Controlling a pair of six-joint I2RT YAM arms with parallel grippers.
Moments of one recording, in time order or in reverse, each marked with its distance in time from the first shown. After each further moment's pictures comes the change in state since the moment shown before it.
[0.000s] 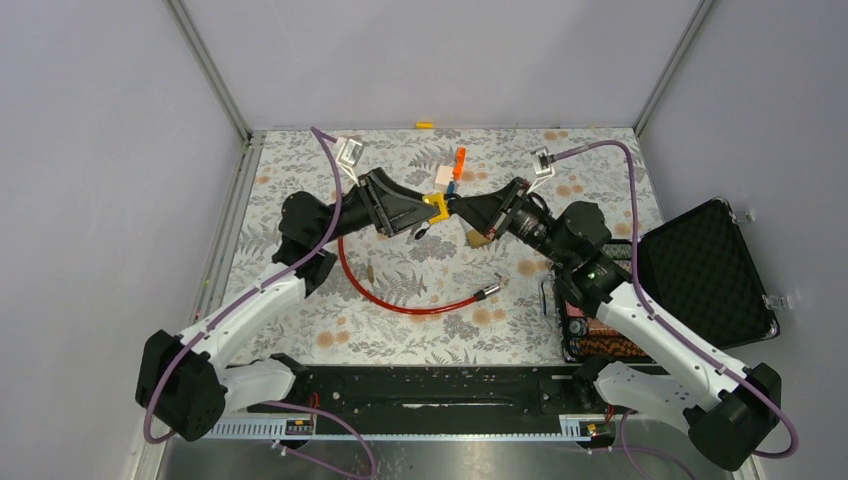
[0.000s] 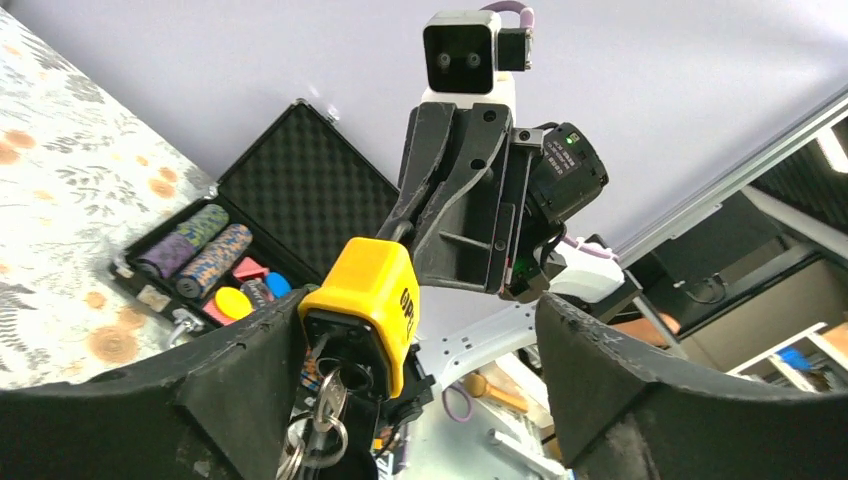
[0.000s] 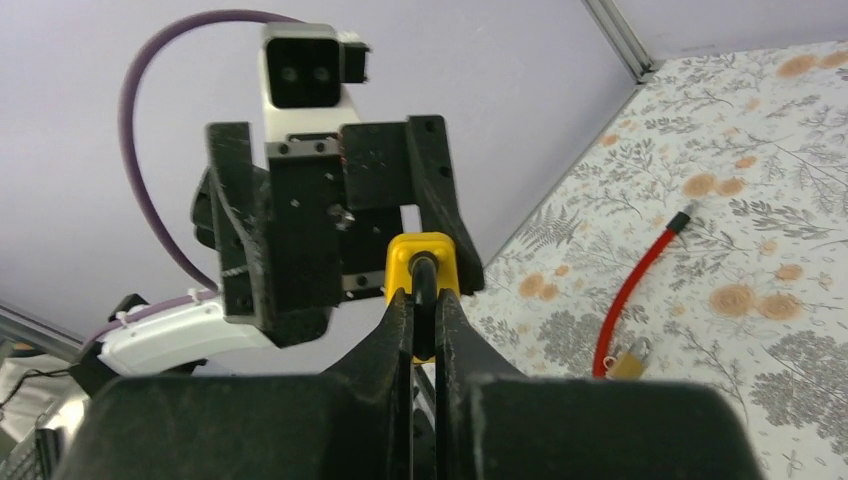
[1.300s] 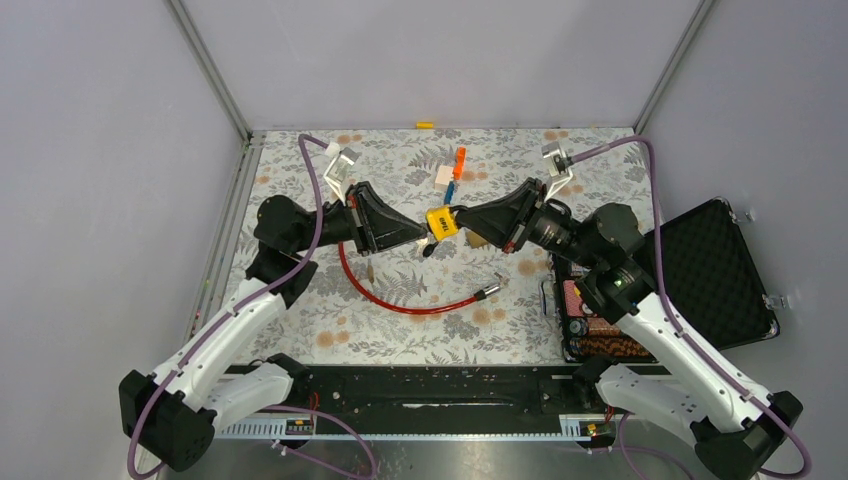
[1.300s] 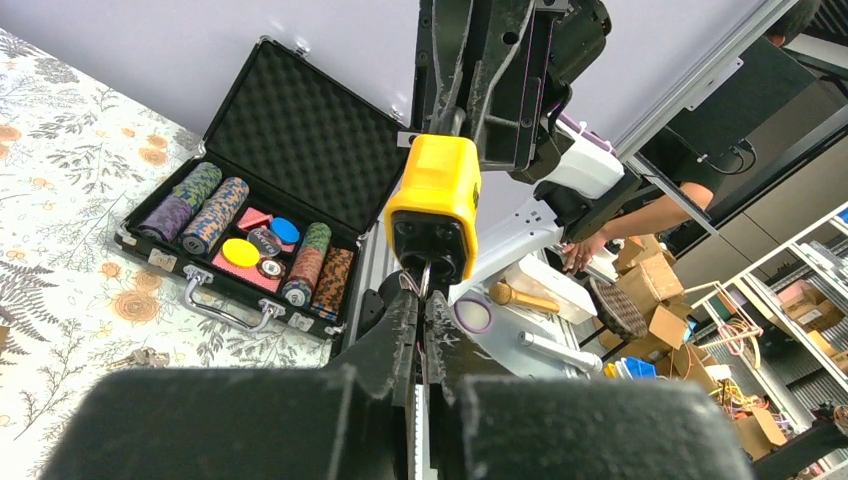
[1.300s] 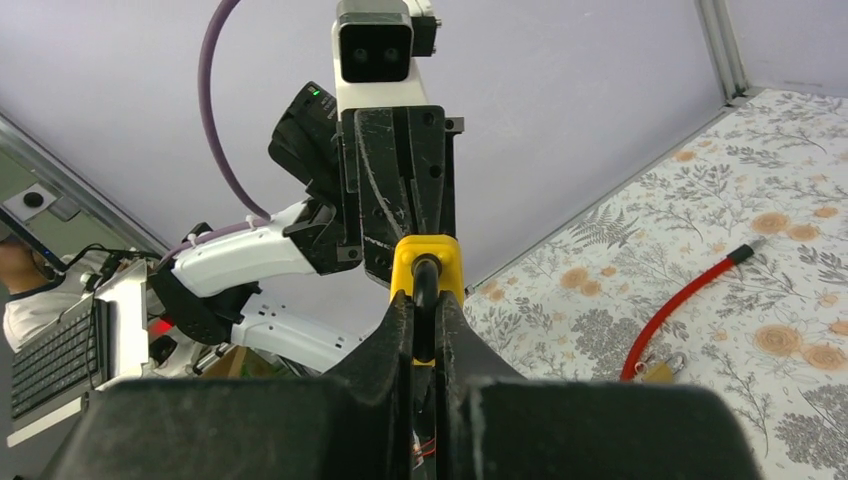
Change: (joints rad) left arm 0.037 -0.187 0.034 -0.272 0.211 0.229; right arm -0.015 -0.097 0.090 -0.107 -0.230 -0.101
